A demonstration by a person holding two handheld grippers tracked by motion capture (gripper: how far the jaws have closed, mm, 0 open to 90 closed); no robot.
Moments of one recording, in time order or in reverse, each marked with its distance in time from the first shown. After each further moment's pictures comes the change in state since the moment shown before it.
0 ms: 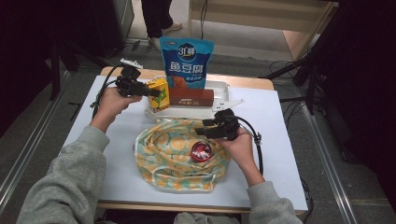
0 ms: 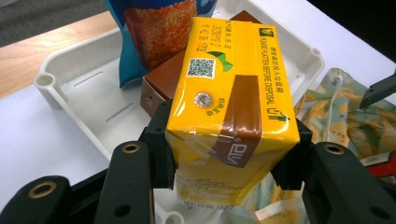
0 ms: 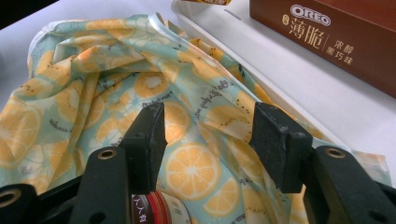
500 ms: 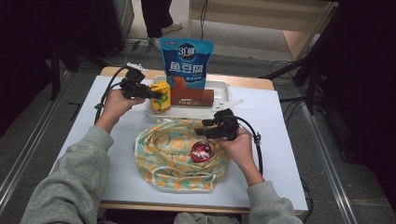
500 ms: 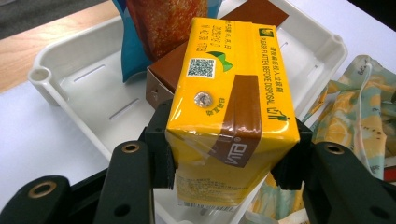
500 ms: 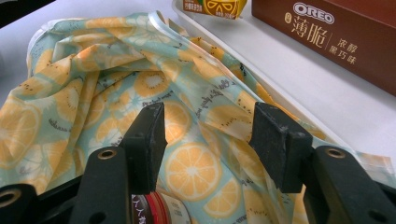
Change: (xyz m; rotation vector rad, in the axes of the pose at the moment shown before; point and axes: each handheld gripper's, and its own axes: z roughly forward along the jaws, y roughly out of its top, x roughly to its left) left arm 0.004 -0.005 0.019 0.032 0.024 0.018; right arm 0.000 0.000 0.002 0.003 0.003 0.001
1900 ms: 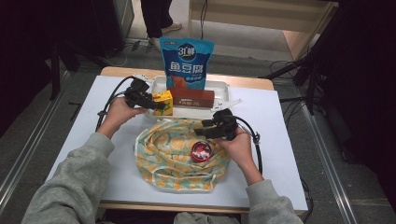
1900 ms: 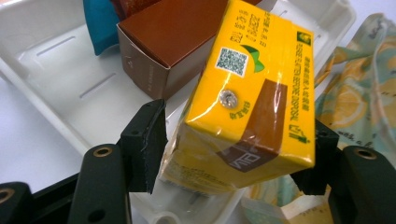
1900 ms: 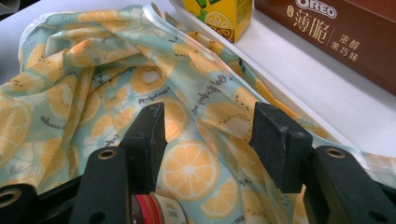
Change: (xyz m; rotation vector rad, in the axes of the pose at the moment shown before) left arm -0.008 -0.021 0.018 0.043 -0.020 0.030; right arm -0.003 -0.001 0.005 0.020 0.004 0.003
